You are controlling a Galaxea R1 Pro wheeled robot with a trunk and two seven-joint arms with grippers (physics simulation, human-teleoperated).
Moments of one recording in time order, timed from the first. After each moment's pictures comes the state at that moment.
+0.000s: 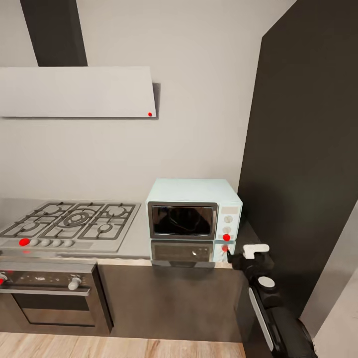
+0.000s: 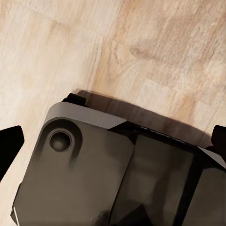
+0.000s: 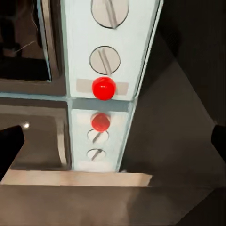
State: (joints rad) left arm -0.22 -0.11 -0.43 0.00 0.79 -0.11 0.13; right arm -0.32 0.04 0.00 -1.36 0.13 0.40 -0.07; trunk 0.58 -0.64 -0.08
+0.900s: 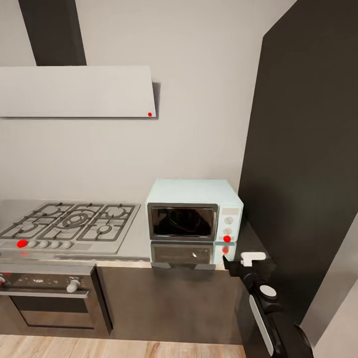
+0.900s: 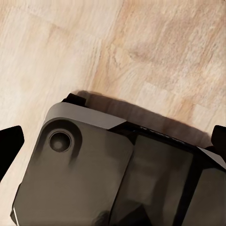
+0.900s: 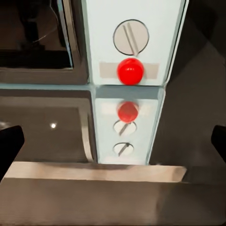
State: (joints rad) left arm -0.22 -0.11 -0.43 0.00 0.79 -0.11 0.13; right arm -0.32 0.04 -0.04 -1.22 0.05 0.26 0.02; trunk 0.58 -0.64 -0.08
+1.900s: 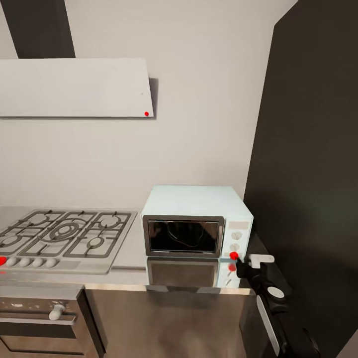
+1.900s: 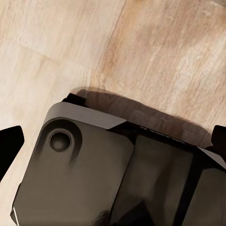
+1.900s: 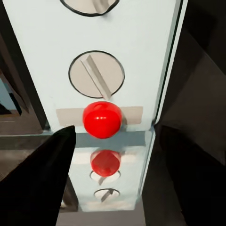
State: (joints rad) left arm -0.22 -0.11 -0.43 0.00 0.79 -0.11 0.13; right arm -0.32 0.03 -0.11 -1.21 0.05 0.26 0.04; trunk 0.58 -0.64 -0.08
